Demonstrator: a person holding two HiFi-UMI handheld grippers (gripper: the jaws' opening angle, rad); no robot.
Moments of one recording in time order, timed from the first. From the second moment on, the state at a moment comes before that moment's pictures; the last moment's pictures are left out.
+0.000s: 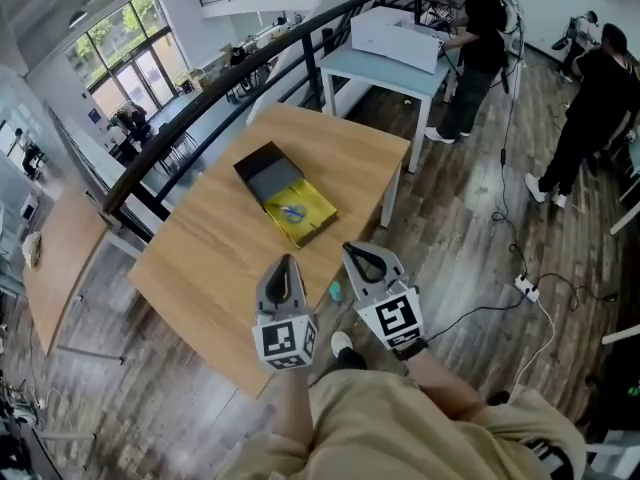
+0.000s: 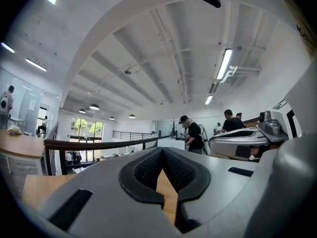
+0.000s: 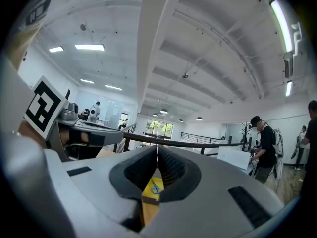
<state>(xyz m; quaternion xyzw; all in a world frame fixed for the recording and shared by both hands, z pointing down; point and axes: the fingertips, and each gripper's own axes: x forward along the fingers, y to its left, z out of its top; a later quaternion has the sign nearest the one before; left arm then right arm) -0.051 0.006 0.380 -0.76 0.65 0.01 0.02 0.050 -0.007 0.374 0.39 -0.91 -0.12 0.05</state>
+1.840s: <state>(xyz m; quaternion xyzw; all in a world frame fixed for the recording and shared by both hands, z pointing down) -0.221 -0.277 0.532 -0.69 0.71 -0.04 -0.13 -0.143 -0.326 0.646 0.22 -0.90 0.09 0.36</state>
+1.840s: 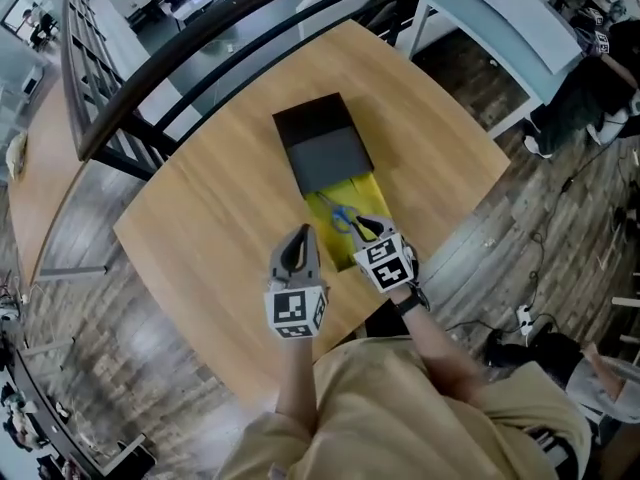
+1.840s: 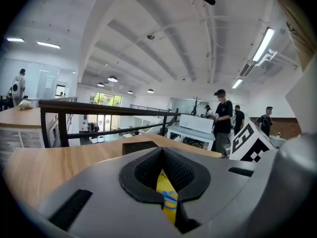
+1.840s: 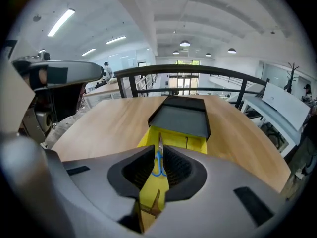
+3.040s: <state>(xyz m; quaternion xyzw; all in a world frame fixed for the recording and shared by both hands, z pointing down) -0.227 -0.306 0.581 -0.67 0.71 -0.01 -0.22 -0.163 -0.355 0.767 0.18 -0.85 0.12 0.48</state>
